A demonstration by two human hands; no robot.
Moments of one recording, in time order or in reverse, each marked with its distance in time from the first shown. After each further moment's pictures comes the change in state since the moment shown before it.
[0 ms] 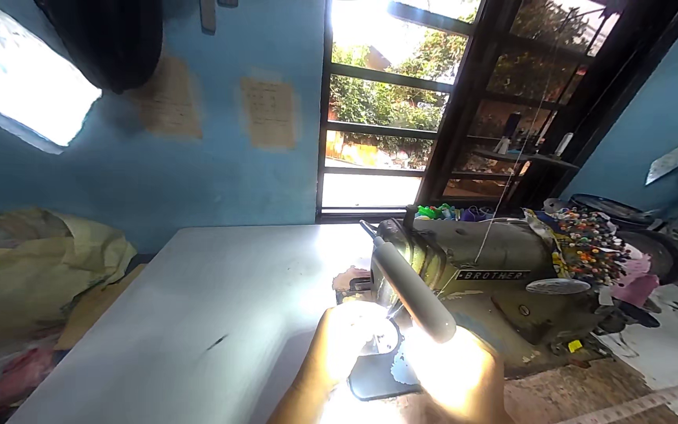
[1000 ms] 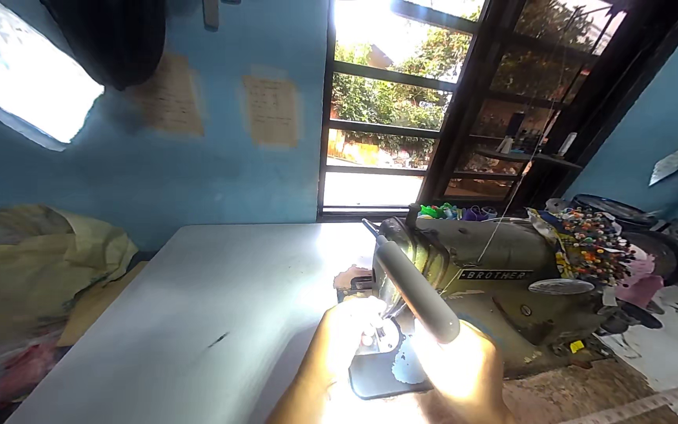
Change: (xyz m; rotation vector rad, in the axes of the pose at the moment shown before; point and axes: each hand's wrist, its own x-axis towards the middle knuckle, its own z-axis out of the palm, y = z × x) left_hand 0.001 0.010 0.005 -0.184 0.071 -0.232; right_hand -0.001 0.007 0.008 -0.016 0.008 0.105
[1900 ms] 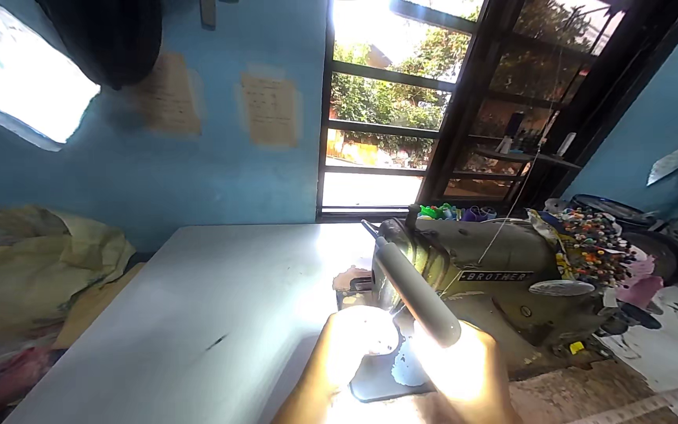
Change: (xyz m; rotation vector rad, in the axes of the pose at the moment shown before) left_hand 0.000 -0.013 -0.005 0.001 -0.128 0.071; right_hand 0.011 -0.010 -0.009 0.025 -0.101 0.068
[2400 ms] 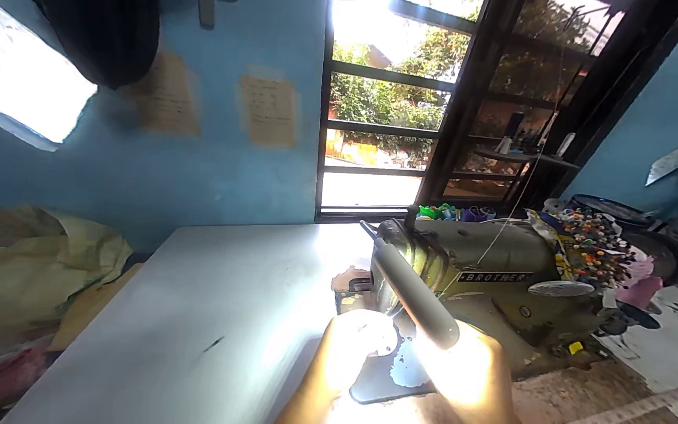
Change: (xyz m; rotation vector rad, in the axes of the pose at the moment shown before) left_hand -0.002 -0.001 0.005 0.090 0.027 -0.005; right_hand 0.002 -0.004 -0.005 -0.011 0.014 -0.007
